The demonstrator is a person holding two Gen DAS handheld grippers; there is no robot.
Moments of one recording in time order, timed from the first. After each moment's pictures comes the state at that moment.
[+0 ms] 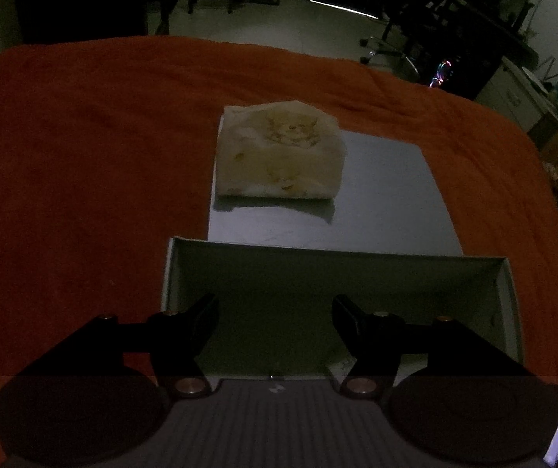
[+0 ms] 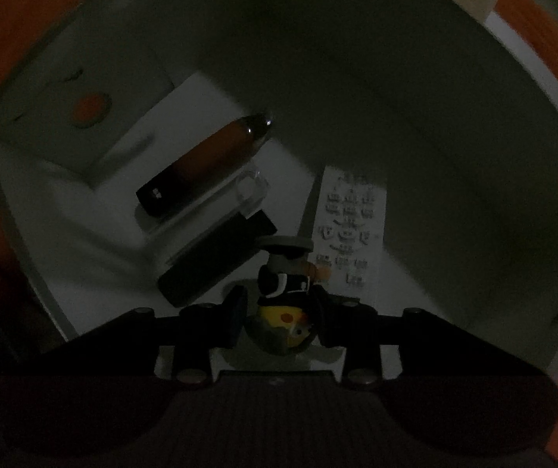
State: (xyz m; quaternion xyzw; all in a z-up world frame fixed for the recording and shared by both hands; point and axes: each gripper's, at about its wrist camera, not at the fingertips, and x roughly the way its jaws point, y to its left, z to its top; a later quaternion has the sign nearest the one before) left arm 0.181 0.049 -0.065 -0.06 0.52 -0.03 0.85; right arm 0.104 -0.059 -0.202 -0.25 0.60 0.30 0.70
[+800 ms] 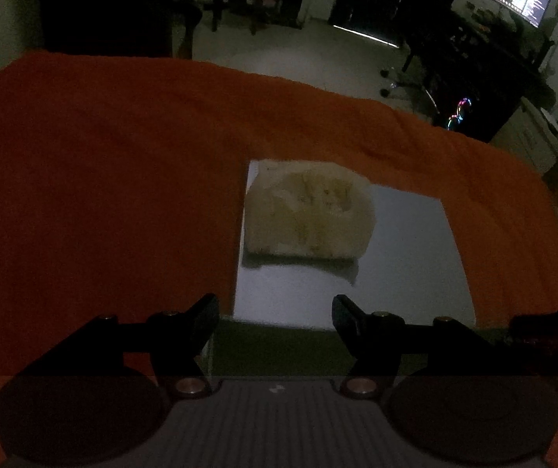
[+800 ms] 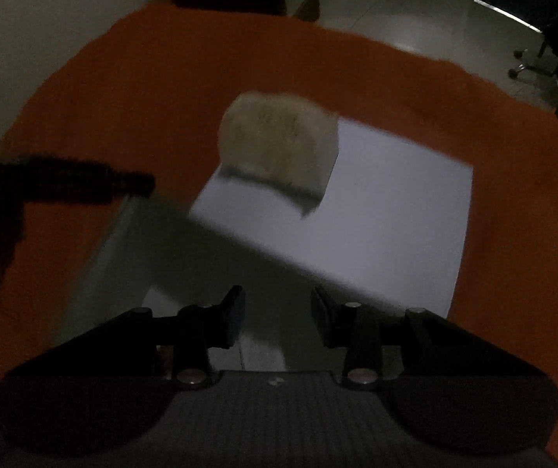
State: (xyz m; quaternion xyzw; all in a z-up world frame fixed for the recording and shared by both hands) left arm 0.224 0.080 -0.043 -0.09 0.49 0.00 0.87; right arm 0.217 -0.127 -0.050 -0.06 0.53 0.24 0.81
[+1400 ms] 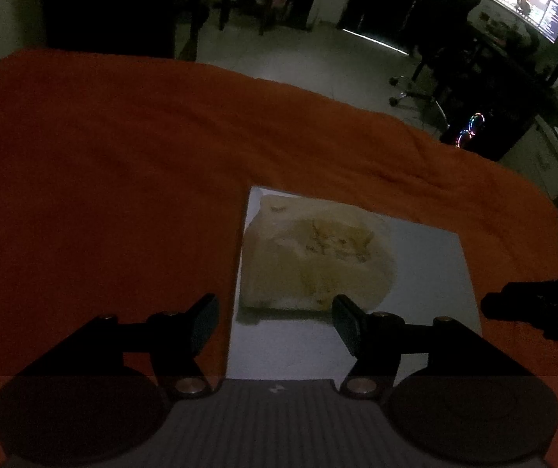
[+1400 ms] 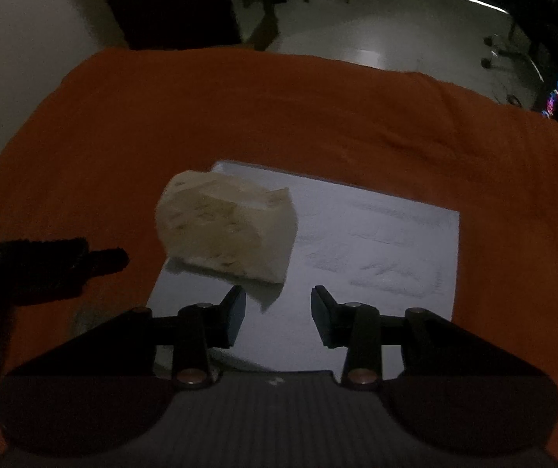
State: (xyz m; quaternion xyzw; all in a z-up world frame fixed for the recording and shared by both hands) left arm 0.291 0.088 -0.071 -0.11 0.49 0.01 0.86; right arm 0.317 -0.127 -0.066 -0.01 0.53 0.19 0.82
